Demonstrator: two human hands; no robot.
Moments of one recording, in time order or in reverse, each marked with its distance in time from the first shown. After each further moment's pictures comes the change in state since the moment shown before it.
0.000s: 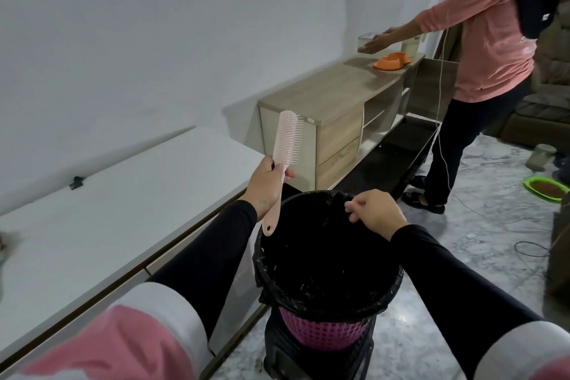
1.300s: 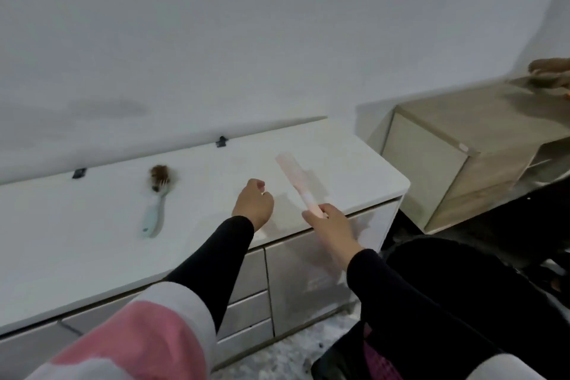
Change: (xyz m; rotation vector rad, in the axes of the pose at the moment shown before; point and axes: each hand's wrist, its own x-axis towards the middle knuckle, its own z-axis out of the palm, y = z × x) left_hand -0.015 -0.128 -0.234 0.247 0.487 -0.374; right_hand -0.006 -0.229 0.211 0.436 -0.375 -0.184
